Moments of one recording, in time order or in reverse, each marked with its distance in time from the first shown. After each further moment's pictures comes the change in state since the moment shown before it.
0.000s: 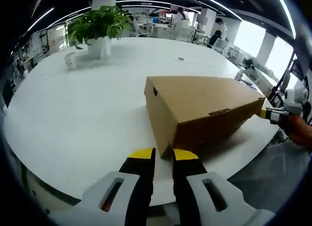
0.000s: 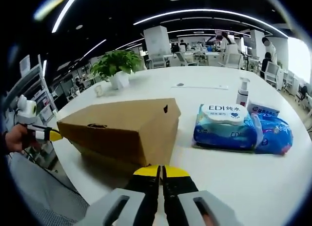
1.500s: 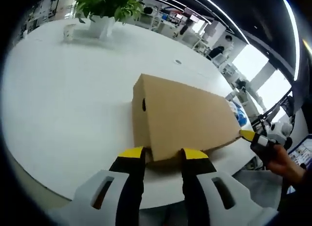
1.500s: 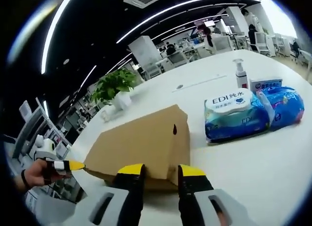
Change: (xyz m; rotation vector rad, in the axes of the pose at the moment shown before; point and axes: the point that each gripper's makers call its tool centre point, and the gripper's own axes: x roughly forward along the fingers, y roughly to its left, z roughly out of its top) left arm 0.025 -0.020 0.007 -0.250 0.050 -0.152; right arm 0.007 0.019 0.012 0.293 -0.052 0.107
